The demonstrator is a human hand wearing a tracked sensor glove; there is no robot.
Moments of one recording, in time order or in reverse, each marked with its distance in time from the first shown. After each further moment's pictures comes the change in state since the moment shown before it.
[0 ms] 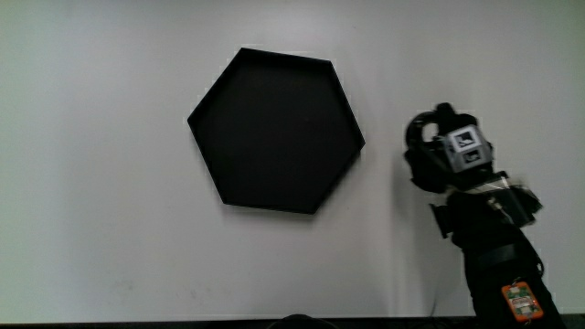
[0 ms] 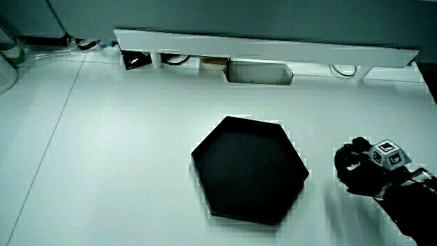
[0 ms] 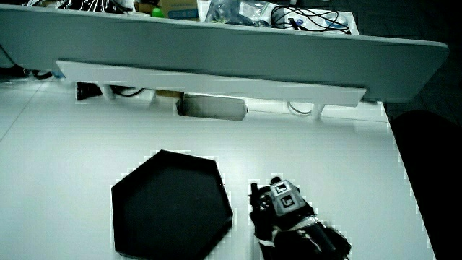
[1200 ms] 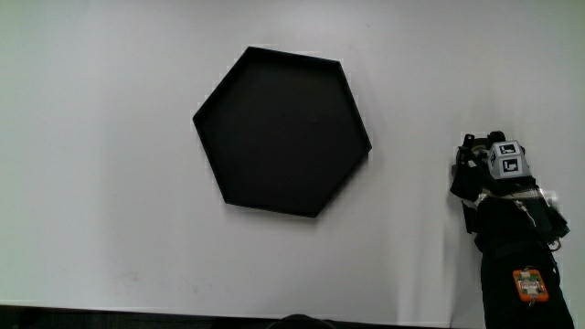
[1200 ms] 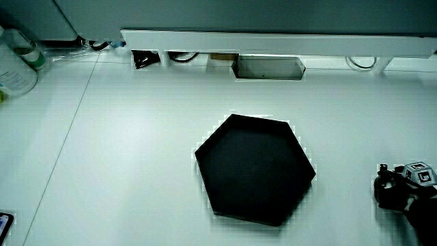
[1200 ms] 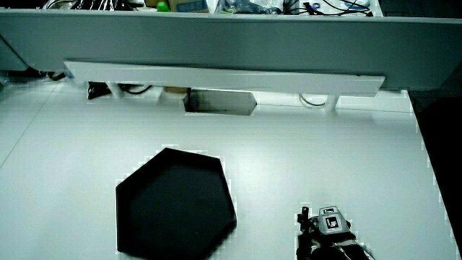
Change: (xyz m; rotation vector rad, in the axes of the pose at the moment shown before) arm 0.021 0.017 -0.059 -0.336 0.119 -0.049
